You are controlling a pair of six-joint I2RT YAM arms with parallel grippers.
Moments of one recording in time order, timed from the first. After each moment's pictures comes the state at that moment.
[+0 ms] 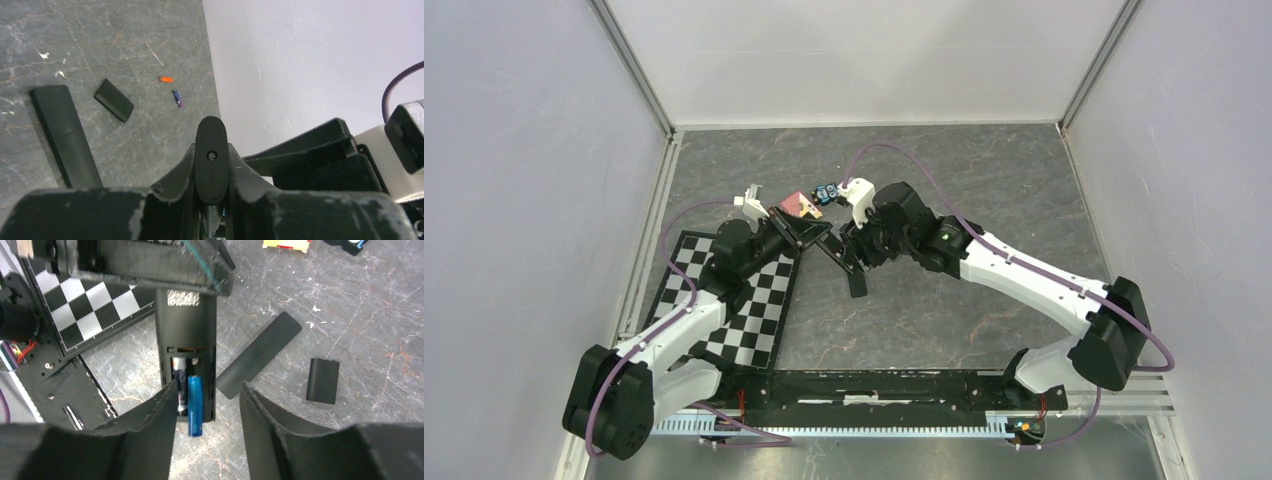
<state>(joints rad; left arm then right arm) -0.40 1.06 0.47 0.48 0.35 -1.15 0.90 1.44 1.22 -0.42 -0.13 0.06</state>
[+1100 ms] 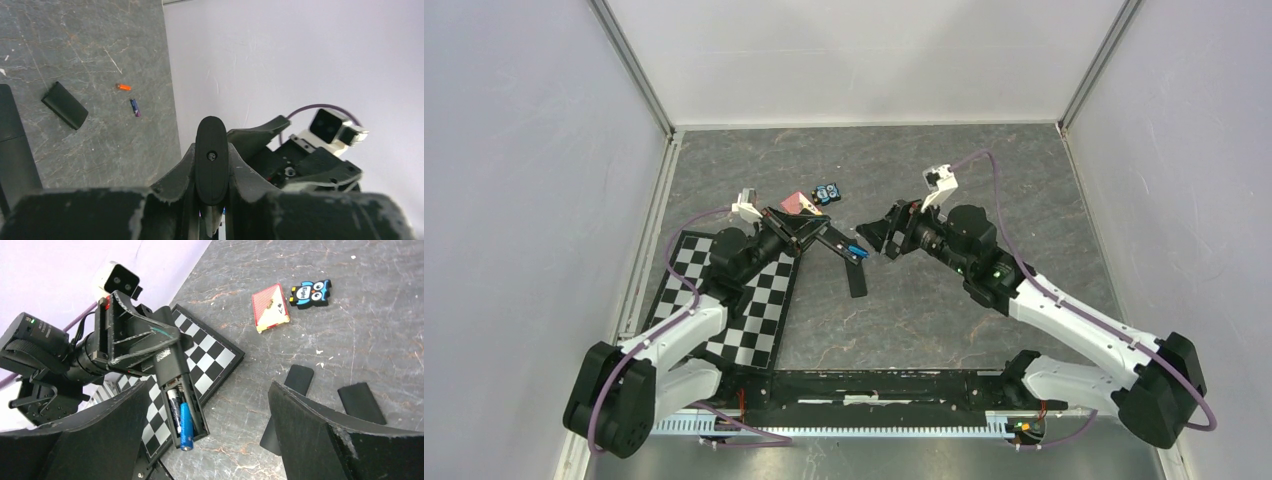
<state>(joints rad) -0.40 1.06 0.40 0.67 0.33 -1.38 0.77 1.10 0.82 0.14 -0.05 0.54</state>
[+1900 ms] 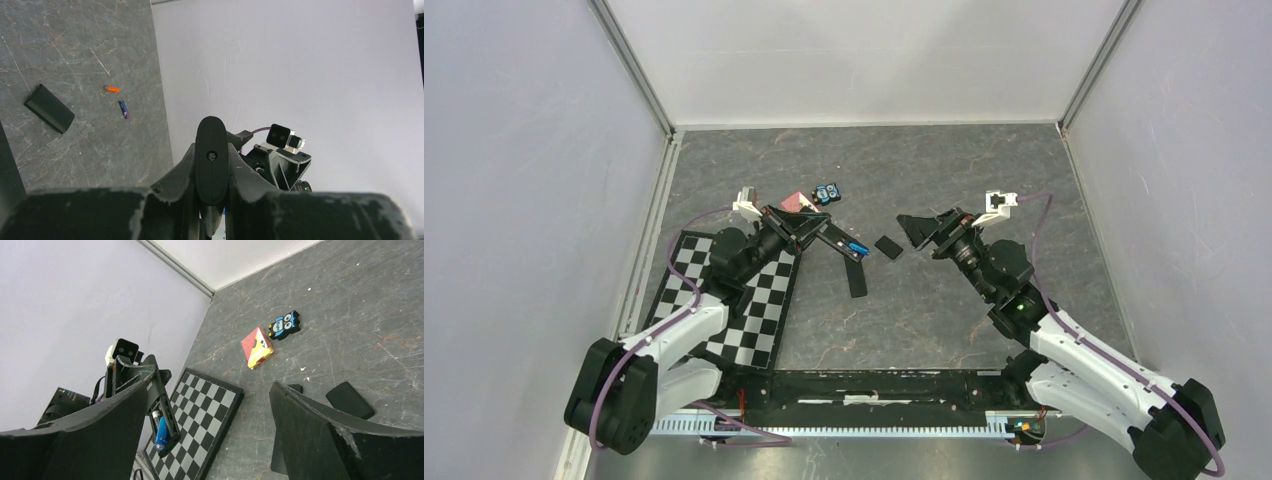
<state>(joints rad) -0.40 1.08 0.40 0.74 0.34 -1.42 0.67 0.83 0.49 0.40 0.14 0.82</state>
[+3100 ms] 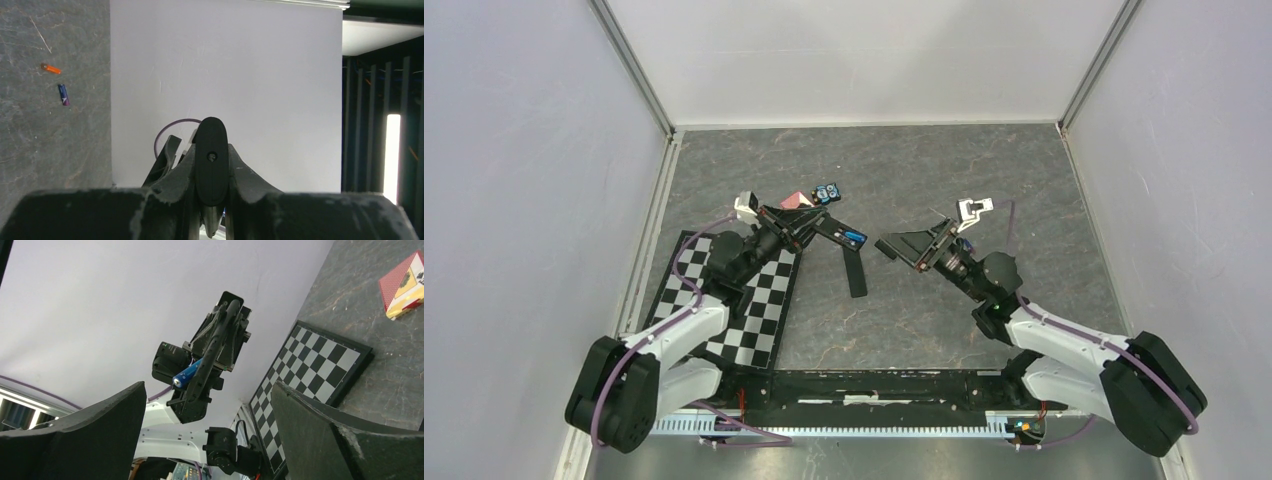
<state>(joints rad) -0.39 1.08 0.39 0.82 0.33 -1.70 0.66 1.05 0.33 0.99 -0.23 1.23</state>
